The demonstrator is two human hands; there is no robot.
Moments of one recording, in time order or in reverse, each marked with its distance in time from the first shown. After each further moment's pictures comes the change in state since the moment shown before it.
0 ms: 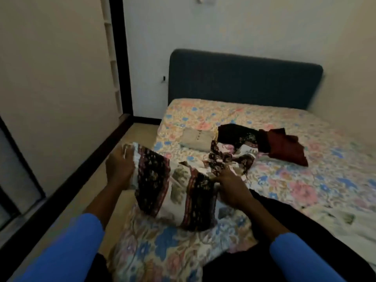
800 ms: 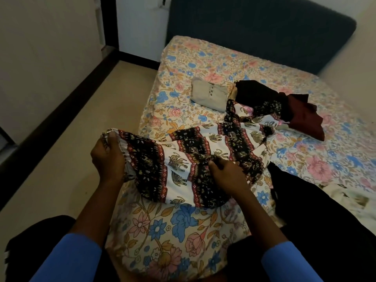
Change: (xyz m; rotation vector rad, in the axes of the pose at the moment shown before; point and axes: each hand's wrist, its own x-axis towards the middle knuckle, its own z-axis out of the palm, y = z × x) left_hand -0.011 -0.152 0.031 -0.240 0.167 -0.357; right_hand 0.029 -0.086 0.083 0.373 -0.180 0.569
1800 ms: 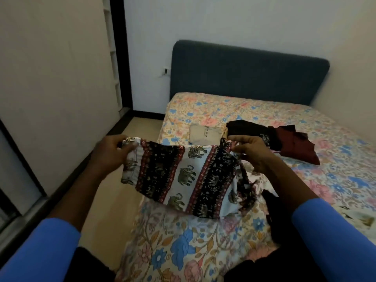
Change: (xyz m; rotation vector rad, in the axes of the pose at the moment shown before) left_hand 0.035 0.158 -0.048 0.347 -0.479 0.440; right_hand 0.024 -0.024 -0.180 0.934 0.007 -0.084
